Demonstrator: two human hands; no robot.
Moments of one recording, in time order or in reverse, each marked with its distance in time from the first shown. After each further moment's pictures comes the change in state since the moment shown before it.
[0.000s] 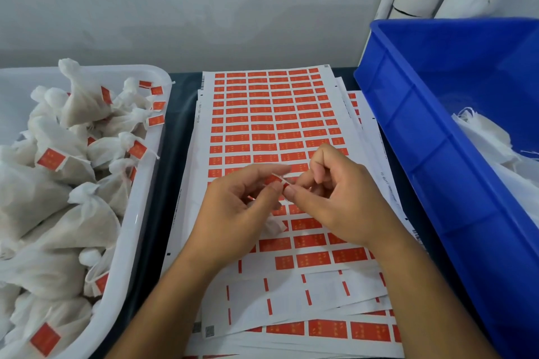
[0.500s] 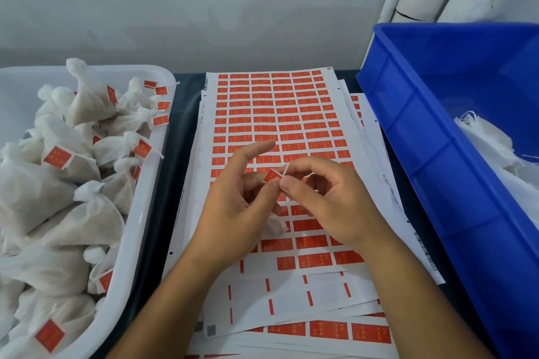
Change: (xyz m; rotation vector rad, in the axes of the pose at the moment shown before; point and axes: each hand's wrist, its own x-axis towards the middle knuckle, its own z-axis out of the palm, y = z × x) left_hand 0.000 0.001 0.001 -0.143 0.007 0.022; right_hand 0.004 -0.002 0.015 0.169 -0.010 0.051
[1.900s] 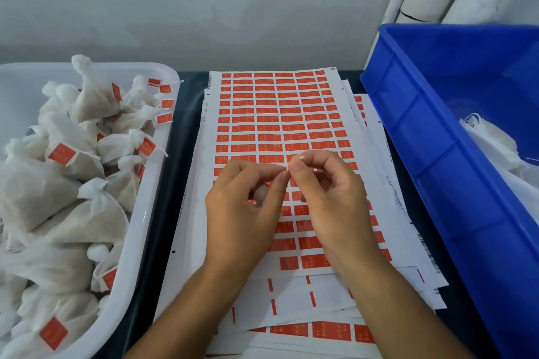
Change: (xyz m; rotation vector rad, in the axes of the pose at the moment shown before) left_hand -0.003 -0.004 0.018 0.367 0.402 0.191; right_hand -0.008 -0.011 0.031 0.215 0.357 0.145
